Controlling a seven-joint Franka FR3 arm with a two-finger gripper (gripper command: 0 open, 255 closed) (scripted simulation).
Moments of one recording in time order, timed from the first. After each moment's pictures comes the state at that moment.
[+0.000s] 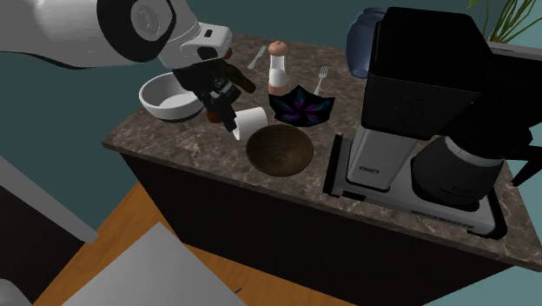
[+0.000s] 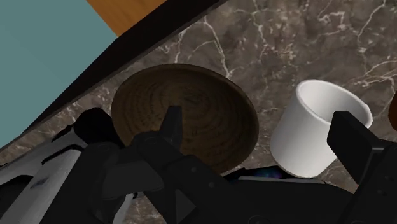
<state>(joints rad) -0.07 -0.34 0.41 -2.36 -0.08 2.20 0.63</state>
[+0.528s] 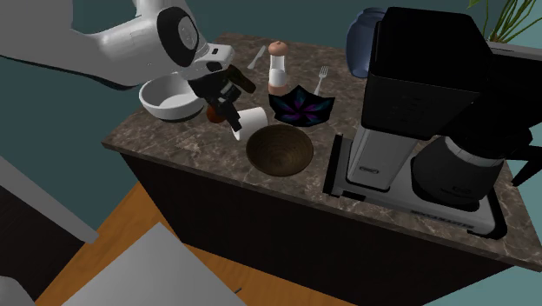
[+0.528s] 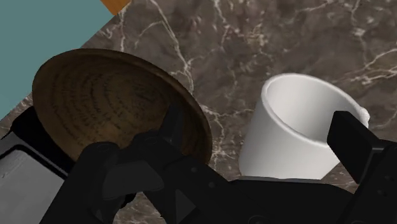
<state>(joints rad) -0.11 0.02 0.55 -2.18 -0.40 2.24 0.96</state>
